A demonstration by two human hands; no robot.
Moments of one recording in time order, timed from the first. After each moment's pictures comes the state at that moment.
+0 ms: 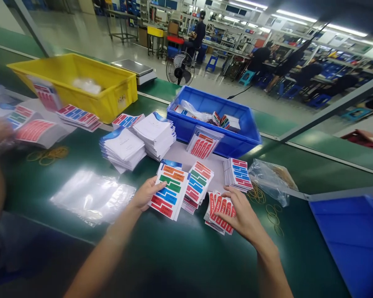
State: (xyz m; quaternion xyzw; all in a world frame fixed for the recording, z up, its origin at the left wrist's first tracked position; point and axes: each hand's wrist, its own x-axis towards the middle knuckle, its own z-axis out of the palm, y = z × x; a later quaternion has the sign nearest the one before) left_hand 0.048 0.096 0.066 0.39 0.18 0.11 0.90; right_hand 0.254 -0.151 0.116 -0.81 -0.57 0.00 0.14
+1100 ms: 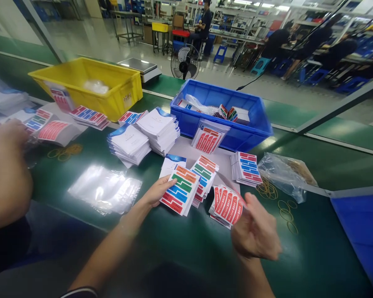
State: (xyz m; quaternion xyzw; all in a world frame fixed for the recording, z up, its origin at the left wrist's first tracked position) left_hand 0.058 0.072 0.067 0.41 0.22 0.07 0.88; right_hand 0.179 -0.142 0.103 -0.75 -0.39 -0.37 0.38
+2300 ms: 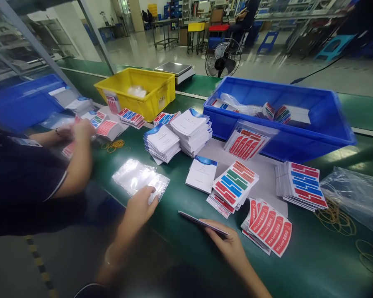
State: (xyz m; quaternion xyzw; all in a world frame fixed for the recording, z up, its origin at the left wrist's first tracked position) left_hand -0.075 0.070 0.092 0.85 0.48 0.09 0.19; right_hand 0.138 -0.112 0.045 -0.65 -0.45 0.40 0.46
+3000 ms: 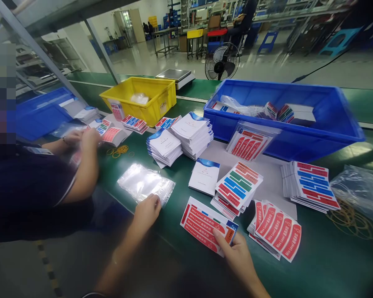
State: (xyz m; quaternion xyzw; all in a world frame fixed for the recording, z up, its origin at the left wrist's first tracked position) left_hand -0.075 0.074 0.061 0.86 0.49 -0.02 0.13; right_hand 0.122 -0.117 0.052 -0.68 -0.26 0.43 0.54
